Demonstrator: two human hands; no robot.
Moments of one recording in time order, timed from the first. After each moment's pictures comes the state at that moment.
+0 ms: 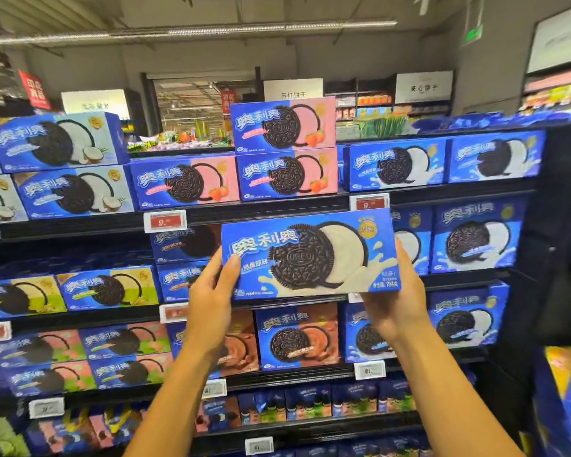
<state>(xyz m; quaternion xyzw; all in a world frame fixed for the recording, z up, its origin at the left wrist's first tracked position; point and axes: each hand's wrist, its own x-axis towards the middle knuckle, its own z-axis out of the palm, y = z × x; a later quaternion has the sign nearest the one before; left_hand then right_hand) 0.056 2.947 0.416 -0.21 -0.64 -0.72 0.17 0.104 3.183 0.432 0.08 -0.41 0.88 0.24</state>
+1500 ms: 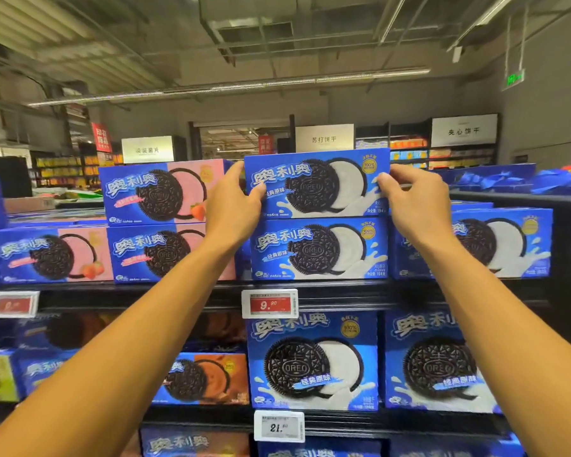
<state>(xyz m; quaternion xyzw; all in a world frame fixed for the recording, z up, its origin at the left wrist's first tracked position) -0.112 3.230 0.623 -0.16 -0.77 -0.46 0.41 -0.092 3.482 0.615 0.07 -0.76 0.42 0.49</state>
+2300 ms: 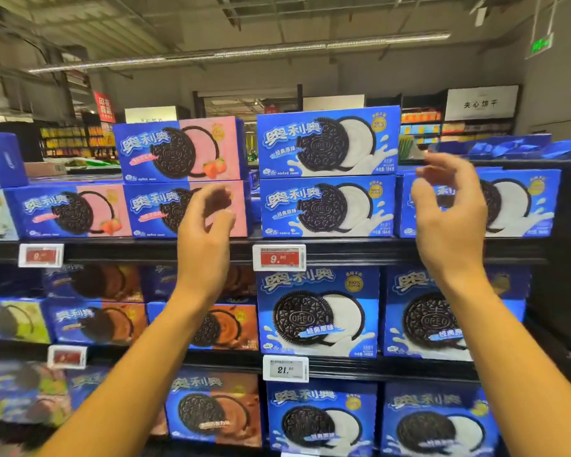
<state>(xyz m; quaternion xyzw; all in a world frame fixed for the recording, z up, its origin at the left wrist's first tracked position) -0.039 3.193 0.525 -0.18 -0.63 -0.63 0.41 -0.030 3.467 0.539 0.13 -0.64 0.50 0.57</state>
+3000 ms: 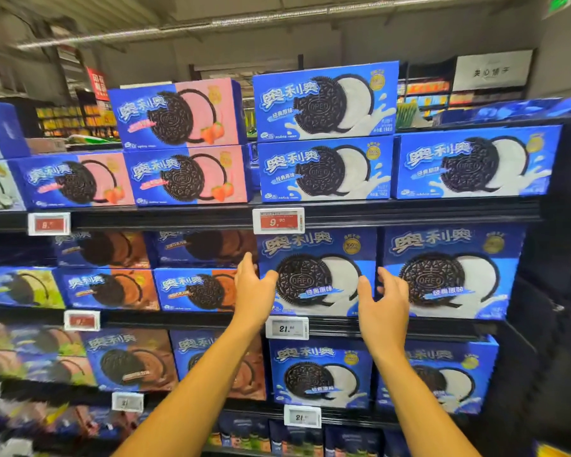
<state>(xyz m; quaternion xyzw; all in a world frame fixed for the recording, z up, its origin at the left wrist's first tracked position) -0.067 3.231 0.393 0.01 -0.78 -0.60 0.18 -0.043 3.423 0.350 -0.07 -0.75 0.55 0.36</state>
